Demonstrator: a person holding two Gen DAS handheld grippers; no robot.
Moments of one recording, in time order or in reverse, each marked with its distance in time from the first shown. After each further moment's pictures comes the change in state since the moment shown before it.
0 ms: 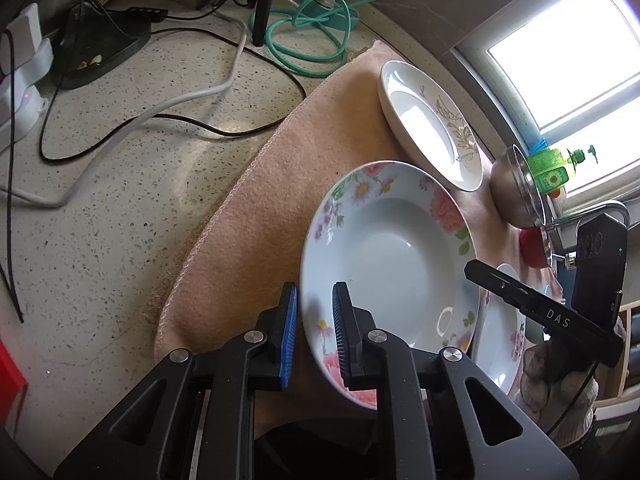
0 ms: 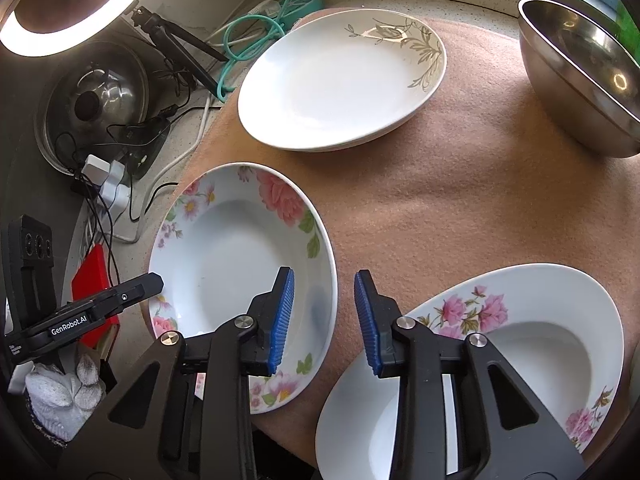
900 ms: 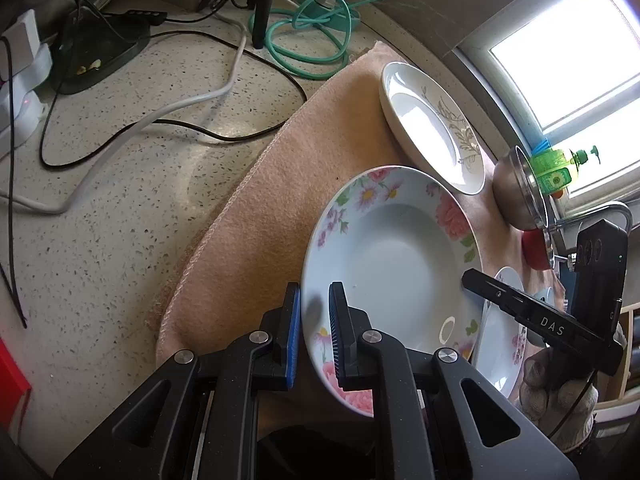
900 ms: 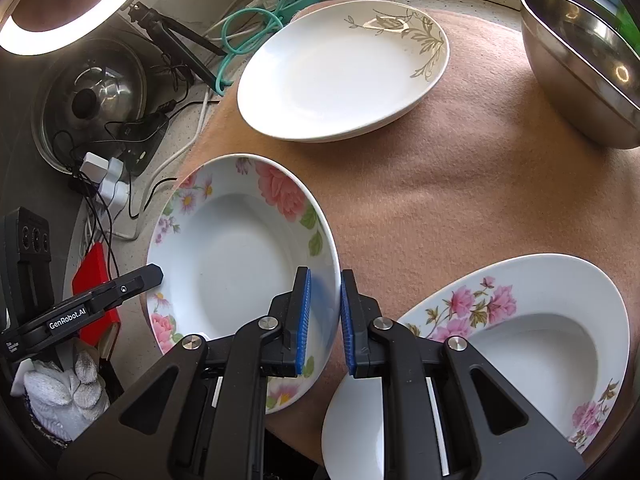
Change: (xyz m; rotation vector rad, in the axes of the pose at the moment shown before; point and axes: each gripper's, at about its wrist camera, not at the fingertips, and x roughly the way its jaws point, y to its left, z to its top) left arm 0.000 -0.003 0.003 0.002 -0.001 0.010; right arm 0.003 0.002 0.000 0.010 0.019 0.004
